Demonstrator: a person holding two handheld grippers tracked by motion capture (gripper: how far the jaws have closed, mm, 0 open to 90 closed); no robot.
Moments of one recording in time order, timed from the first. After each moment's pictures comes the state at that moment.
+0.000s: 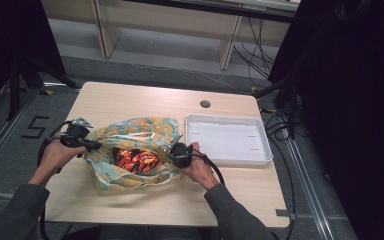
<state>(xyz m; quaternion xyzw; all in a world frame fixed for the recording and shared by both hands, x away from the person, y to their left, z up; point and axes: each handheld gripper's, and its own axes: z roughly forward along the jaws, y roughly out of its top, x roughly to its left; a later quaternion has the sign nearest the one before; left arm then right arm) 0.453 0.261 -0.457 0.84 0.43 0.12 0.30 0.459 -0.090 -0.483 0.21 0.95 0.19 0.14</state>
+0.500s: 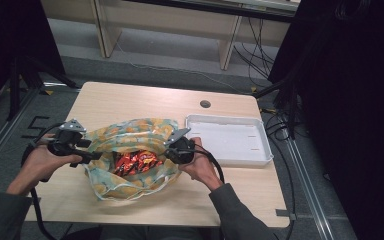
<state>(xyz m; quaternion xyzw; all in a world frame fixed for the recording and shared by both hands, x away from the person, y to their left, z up) 0.390 0.245 -0.392 0.84 0.40 0.15 0.34 0.441 -0.090 -0.435 0.19 0.92 0.32 0.13</state>
